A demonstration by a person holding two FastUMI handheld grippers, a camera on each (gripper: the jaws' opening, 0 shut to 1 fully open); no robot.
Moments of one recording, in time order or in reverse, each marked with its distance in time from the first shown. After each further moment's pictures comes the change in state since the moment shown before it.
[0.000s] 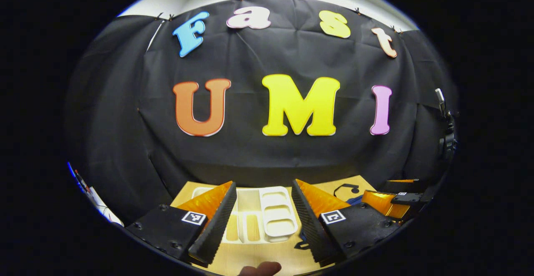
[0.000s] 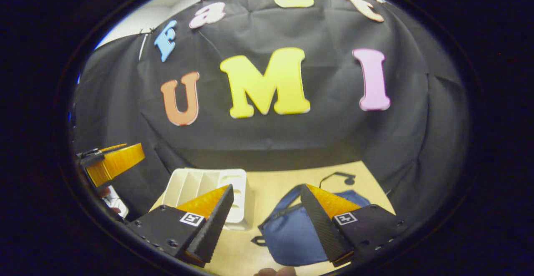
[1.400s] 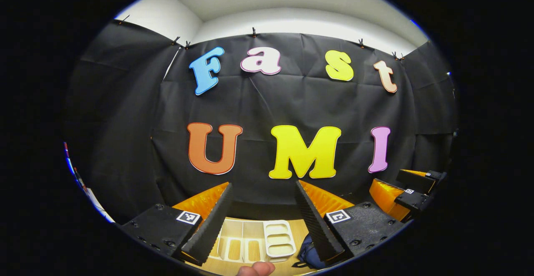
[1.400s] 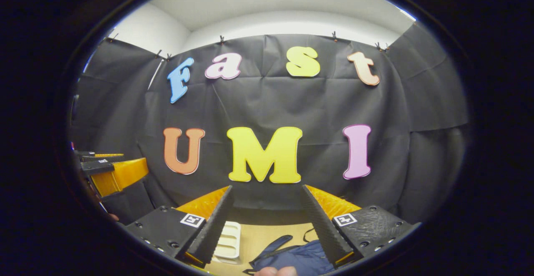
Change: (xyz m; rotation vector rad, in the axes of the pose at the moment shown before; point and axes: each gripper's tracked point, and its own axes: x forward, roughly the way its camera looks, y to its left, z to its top) left arm -0.037 0.016 0.069 -0.062 -0.228 0.027; right arm -0.063 0.030 0.095 -0.097 -0.396 -0.096
